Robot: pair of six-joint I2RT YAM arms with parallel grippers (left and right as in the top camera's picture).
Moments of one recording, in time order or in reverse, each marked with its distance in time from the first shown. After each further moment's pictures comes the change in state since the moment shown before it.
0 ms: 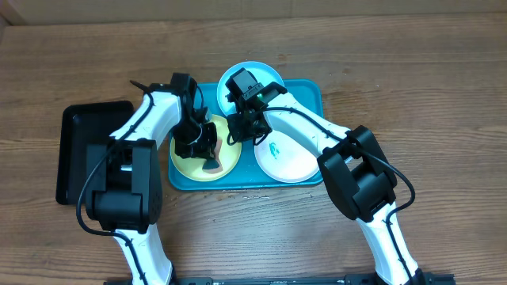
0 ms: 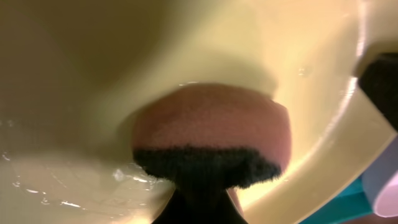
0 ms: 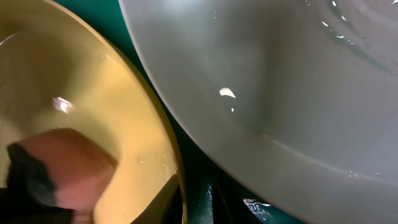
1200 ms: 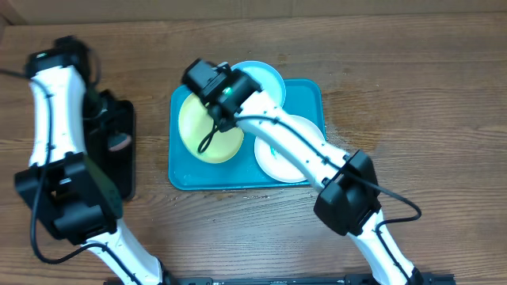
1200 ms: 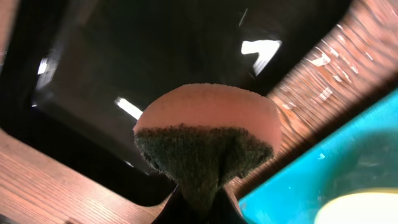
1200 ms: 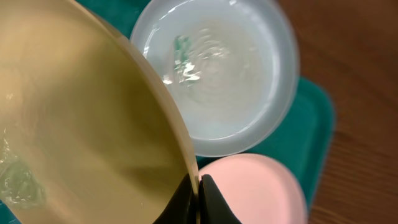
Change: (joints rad) left arm 0.457 -0.018 0.467 -0.395 -0.356 -0.212; right arm 0.192 0.006 0.481 -0.487 0.693 -0.031
